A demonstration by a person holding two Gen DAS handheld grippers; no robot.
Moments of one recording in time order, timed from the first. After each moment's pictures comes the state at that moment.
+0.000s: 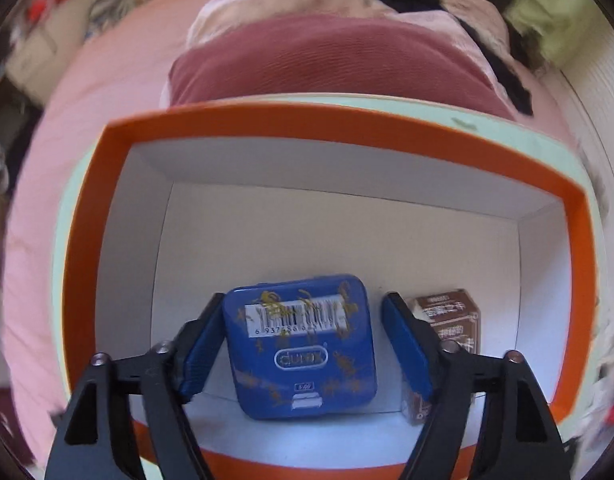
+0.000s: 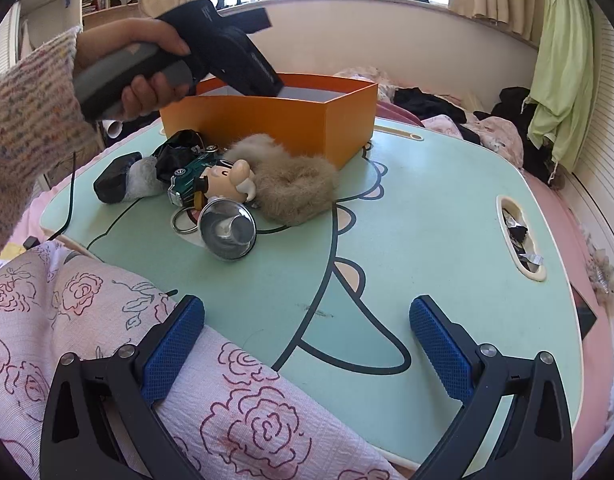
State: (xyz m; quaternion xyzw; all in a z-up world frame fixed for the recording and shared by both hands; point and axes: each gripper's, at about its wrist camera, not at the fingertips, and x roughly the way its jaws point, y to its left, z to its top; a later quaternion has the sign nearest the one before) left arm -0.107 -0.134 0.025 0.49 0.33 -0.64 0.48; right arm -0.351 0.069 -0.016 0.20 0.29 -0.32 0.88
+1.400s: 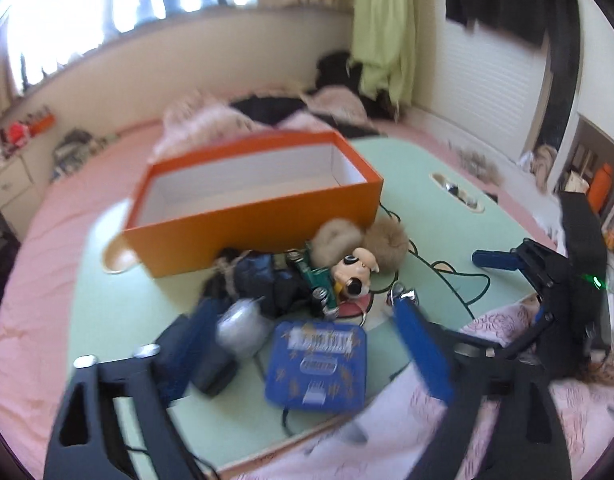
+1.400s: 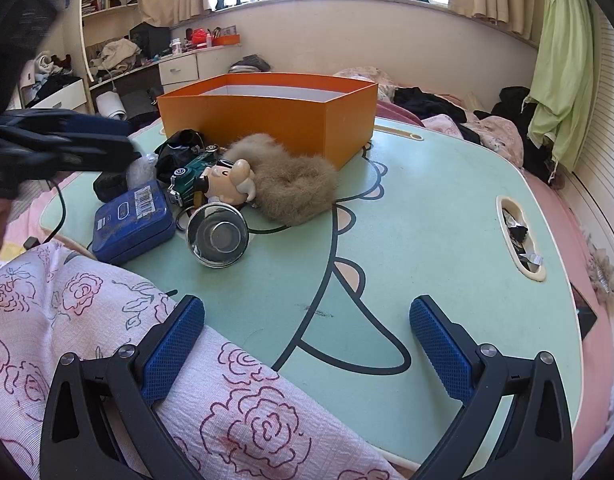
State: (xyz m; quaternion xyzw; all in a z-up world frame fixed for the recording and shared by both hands) left arm -0.033 0.101 0.068 0.34 0.11 -0.83 0.42; right arm -0.349 0.069 -0.018 0.19 0.29 -0.29 0.89
